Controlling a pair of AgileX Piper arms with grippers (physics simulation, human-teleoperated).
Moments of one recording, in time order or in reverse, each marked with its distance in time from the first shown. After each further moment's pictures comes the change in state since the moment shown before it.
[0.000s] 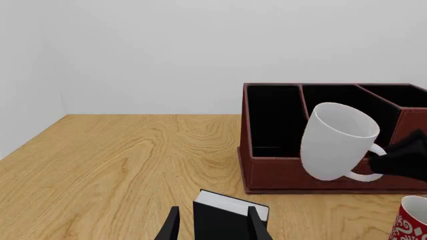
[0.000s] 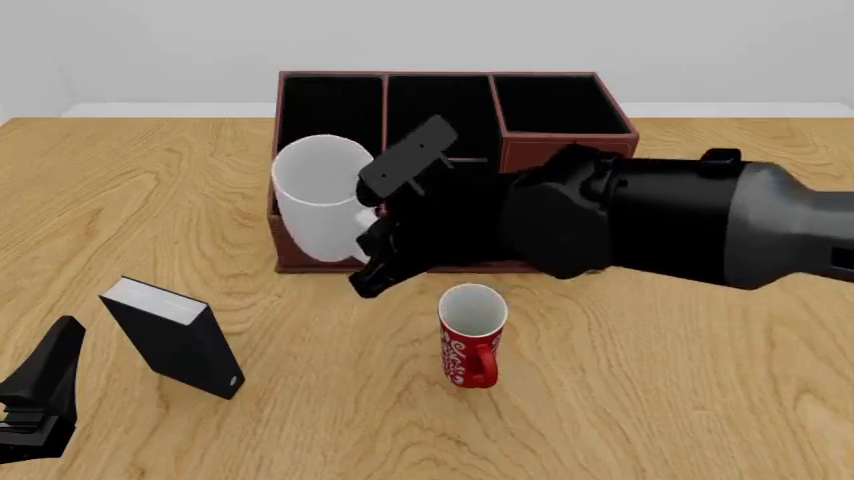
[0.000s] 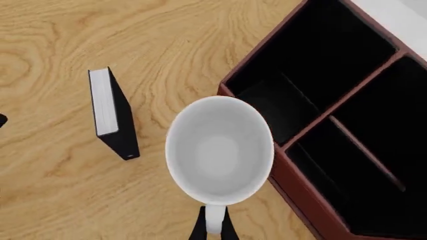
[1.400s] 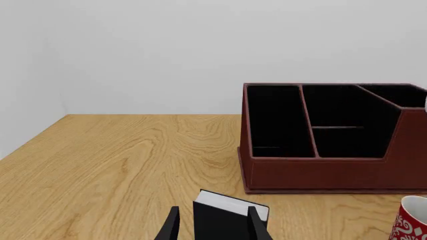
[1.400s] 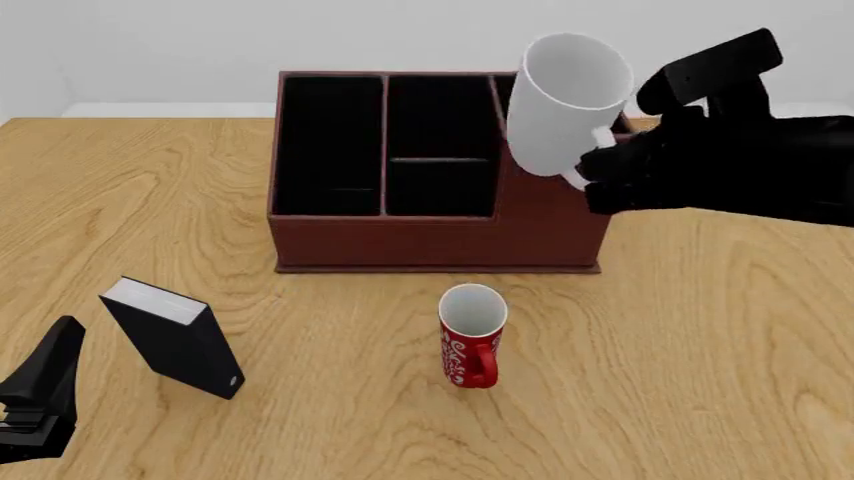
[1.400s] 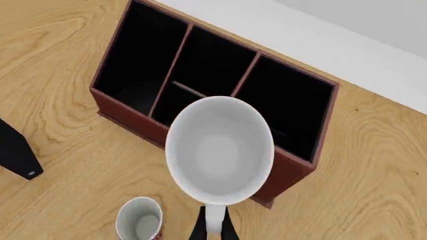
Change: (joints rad) left arm 0.000 0.000 0.000 0.000 0.000; right arm -0.418 -0.489 0.237 0.111 -0.003
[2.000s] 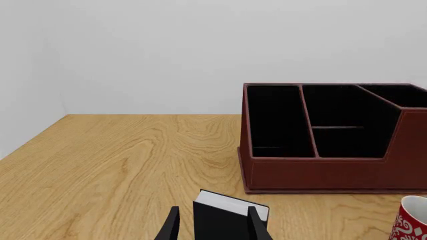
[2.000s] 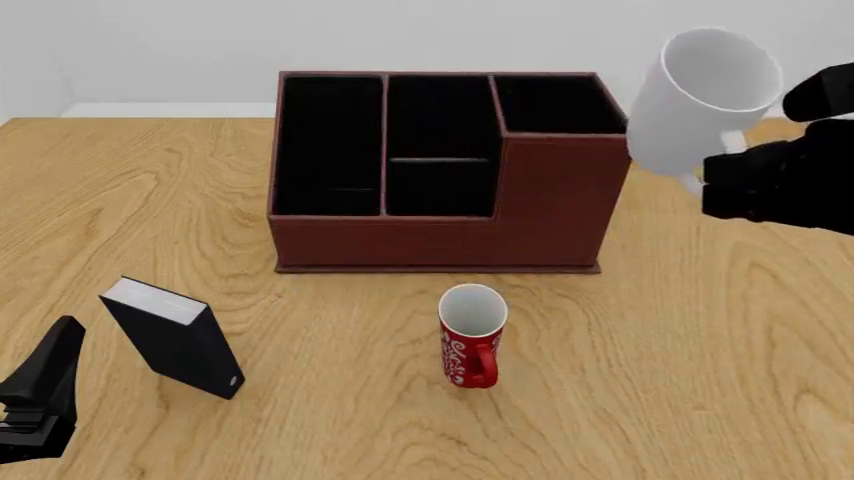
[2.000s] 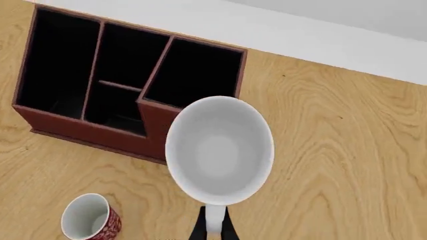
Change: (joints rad) left arm 0.000 0.000 0.000 0.000 0.000; right arm -0.258 -0.198 0.107 0.057 0.015
